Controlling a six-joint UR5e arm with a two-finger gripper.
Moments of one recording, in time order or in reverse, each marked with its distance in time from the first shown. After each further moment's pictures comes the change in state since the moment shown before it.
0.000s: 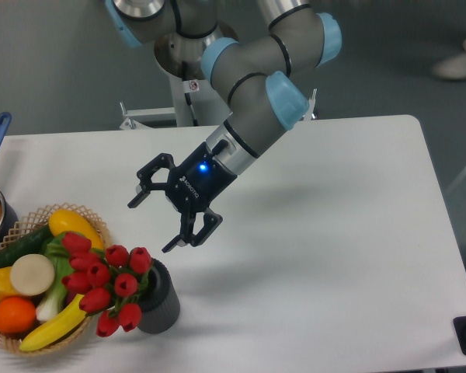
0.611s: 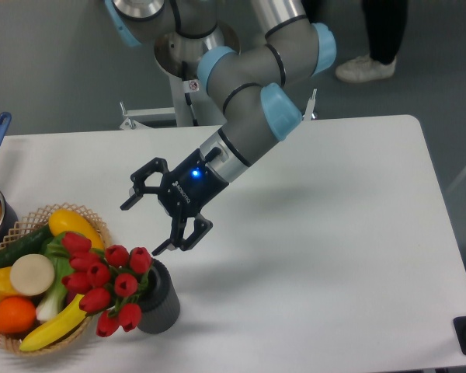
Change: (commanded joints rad) arm -0.032 -0.070 0.001 0.103 -0.005 0.041
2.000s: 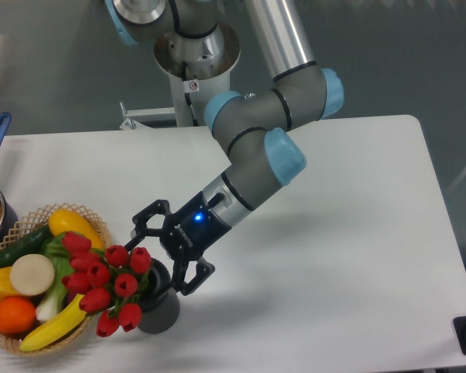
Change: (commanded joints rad) arm -0.048 -0.130 0.138 0.011 0.000 -0.090
